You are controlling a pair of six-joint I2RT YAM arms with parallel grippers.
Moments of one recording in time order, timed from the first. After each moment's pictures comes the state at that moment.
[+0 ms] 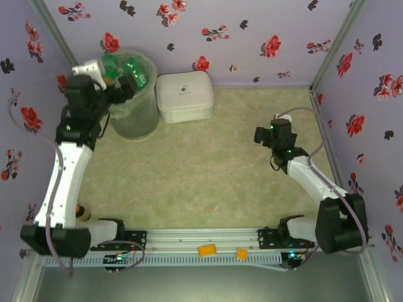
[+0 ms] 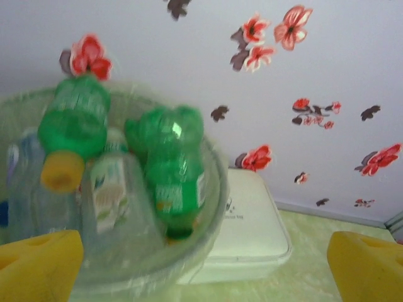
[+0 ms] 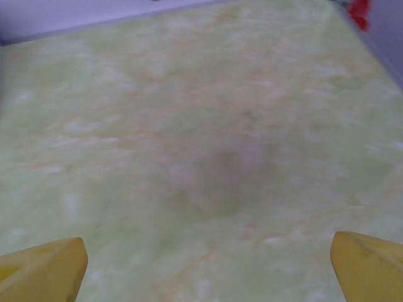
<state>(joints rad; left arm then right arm) -0.14 1.17 1.34 -0.39 0.04 -0.38 0.19 1.26 0.74 -0.14 0.28 0.28</state>
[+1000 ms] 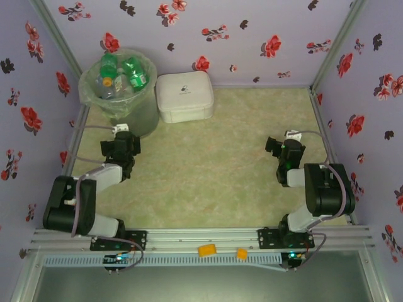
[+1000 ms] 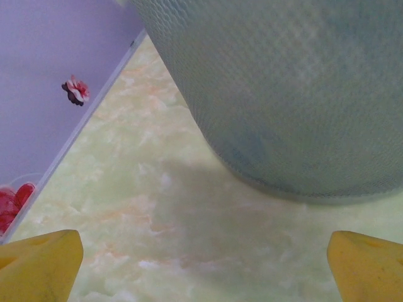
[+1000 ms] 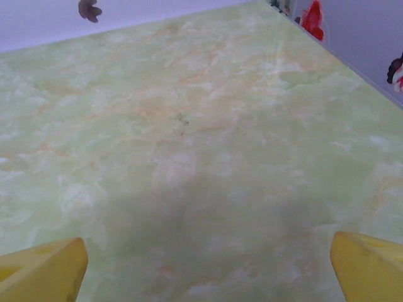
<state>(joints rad) -0.21 1.43 0.53 0.34 -0.55 -0.03 0.00 1.55 0.38 0.76 0.19 0.16</state>
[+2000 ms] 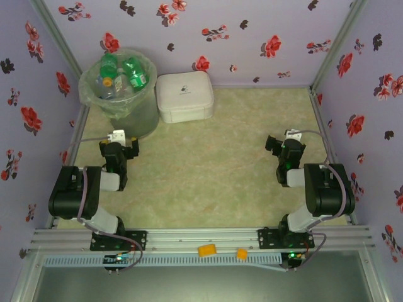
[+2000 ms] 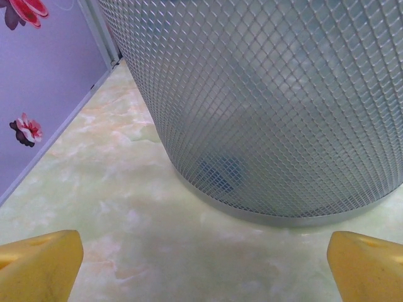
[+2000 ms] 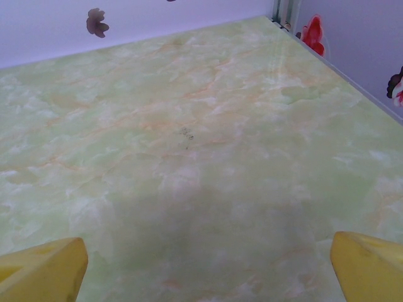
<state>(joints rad) -0.07 1.55 0.35 0.87 -0.26 0.05 0.00 1.55 0.38 0.78 0.19 0.15</state>
